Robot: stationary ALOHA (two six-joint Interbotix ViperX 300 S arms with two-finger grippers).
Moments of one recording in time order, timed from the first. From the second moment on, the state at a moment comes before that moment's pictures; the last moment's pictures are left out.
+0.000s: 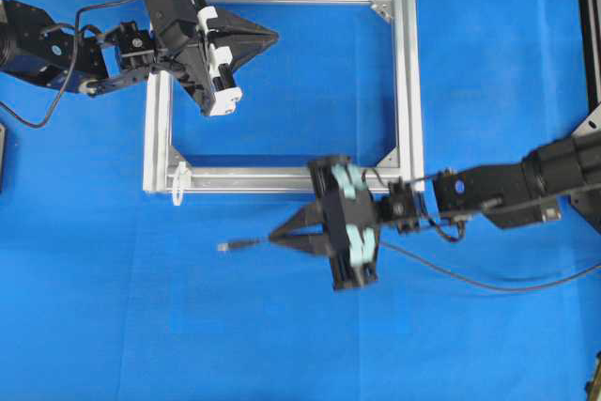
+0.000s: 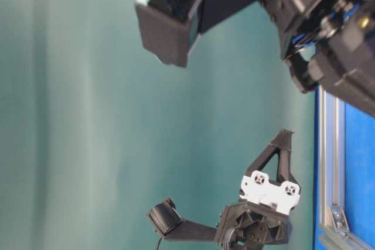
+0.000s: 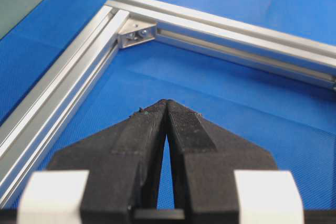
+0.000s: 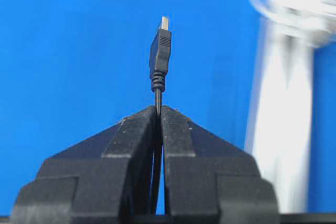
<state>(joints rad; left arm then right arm) 0.28 0.12 0.85 -0.08 -0.75 0.01 0.16 0.21 0.69 0.02 -0.49 0.09</state>
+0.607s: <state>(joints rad) 0.28 0.12 0.85 -0.08 -0.75 0.01 0.02 0.19 0.73 0.02 -0.49 0.09</state>
